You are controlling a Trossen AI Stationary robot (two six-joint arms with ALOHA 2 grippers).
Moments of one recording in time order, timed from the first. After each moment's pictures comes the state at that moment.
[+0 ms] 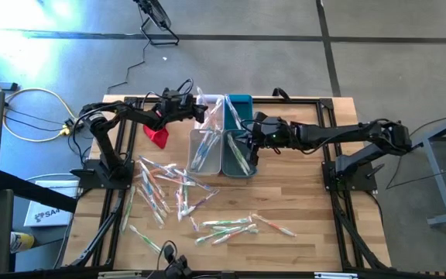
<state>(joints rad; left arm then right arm) 0.75 1.75 0.69 0.75 0.17 -0.45 -0.14 1.40 0.93 -0.01 0.10 0.00</state>
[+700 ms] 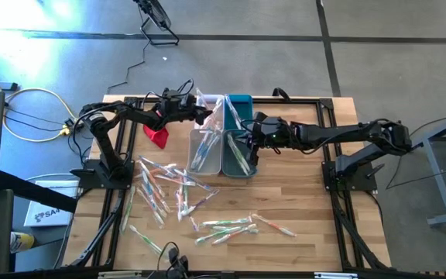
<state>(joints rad) 0.75 1.75 0.69 0.76 0.30 -0.50 -0.14 1.40 0.93 -0.01 0.10 0.00</state>
